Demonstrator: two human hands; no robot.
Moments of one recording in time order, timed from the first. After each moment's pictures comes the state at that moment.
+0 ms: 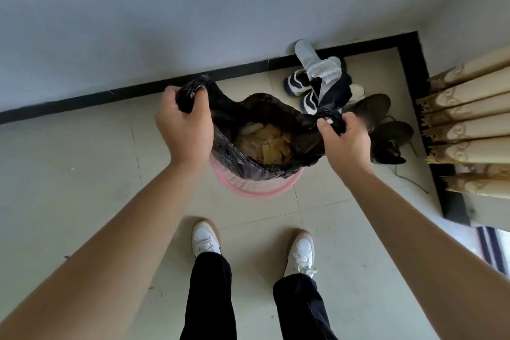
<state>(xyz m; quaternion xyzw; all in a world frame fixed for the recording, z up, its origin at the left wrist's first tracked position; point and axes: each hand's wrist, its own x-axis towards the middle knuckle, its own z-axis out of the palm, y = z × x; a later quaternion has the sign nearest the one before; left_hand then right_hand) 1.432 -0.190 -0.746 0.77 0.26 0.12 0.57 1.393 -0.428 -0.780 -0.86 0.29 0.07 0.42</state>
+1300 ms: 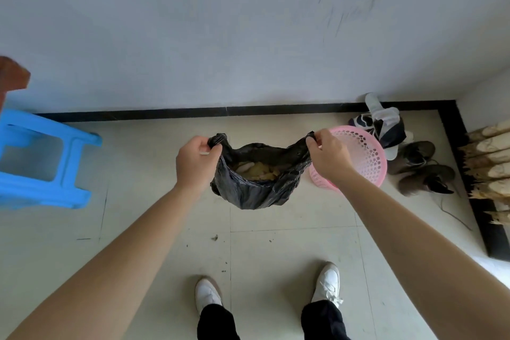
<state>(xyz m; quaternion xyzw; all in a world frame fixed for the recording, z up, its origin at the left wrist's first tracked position) 1.251 0.150 -0.642 0.84 0.27 0.00 0.48 1.304 -0.118 -0.649 -0.93 0.09 0.16 0.31</state>
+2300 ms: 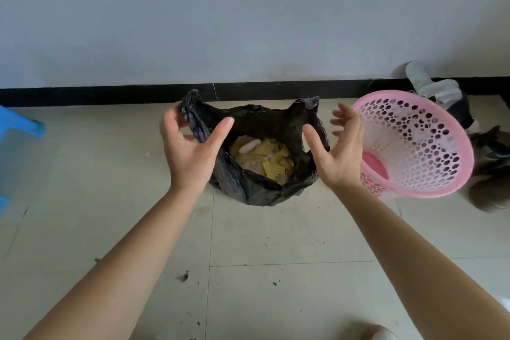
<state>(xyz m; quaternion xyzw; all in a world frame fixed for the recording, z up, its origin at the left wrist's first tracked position) 1.253 0.112 -0.940 0.75 0.17 0.25 0.58 1.287 -0.129 -0.964 -0.87 -0.01 -0.19 0.46</state>
